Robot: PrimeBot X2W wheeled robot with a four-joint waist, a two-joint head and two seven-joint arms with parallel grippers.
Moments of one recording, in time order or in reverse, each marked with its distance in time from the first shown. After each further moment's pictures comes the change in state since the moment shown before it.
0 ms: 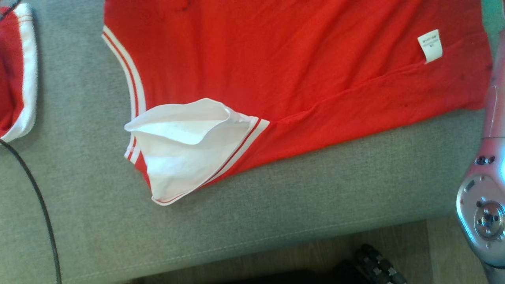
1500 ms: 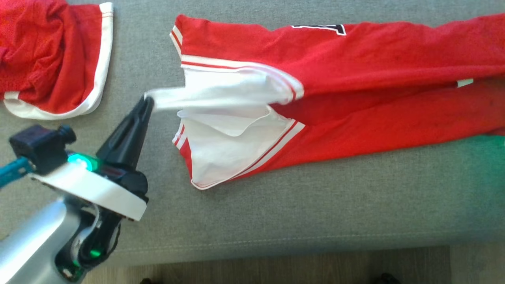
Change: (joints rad) left arm 1.052 0.252 0.116 -0.970 -0.221 0.339 -0.183; right arm 0.808 -0.062 -0.095 -0.754 0.166 0.000 0.220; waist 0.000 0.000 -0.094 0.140
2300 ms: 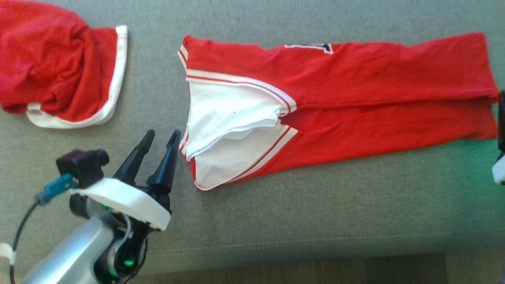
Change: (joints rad) left arm 0.070 -0.165 -0.022 0.202 -0.008 0.017 0.001; right arm 0.106 0.073 -0.038 0.011 0.025 0.000 -0.123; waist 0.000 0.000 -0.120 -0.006
